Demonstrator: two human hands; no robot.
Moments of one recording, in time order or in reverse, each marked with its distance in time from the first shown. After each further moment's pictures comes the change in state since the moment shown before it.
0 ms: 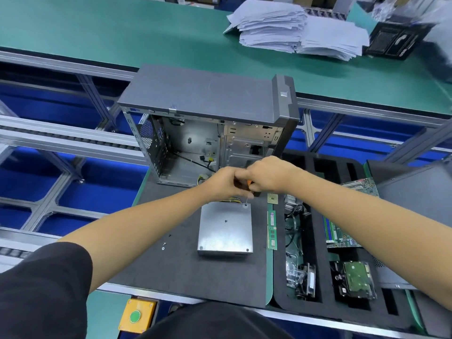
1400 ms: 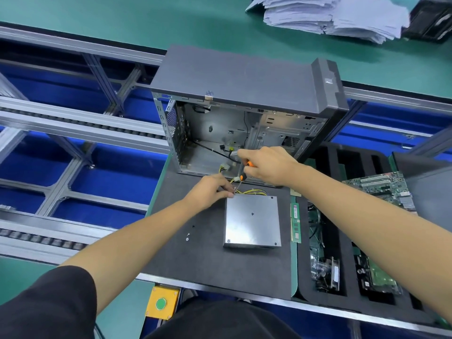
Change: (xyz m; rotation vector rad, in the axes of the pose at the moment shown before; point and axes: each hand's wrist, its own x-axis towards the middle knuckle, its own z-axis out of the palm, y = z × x) left_hand -0.079 -0.106 -0.031 0.173 0.148 -0.076; right_hand 0.063 -0.043 -0.009 0.376 0.111 0.263
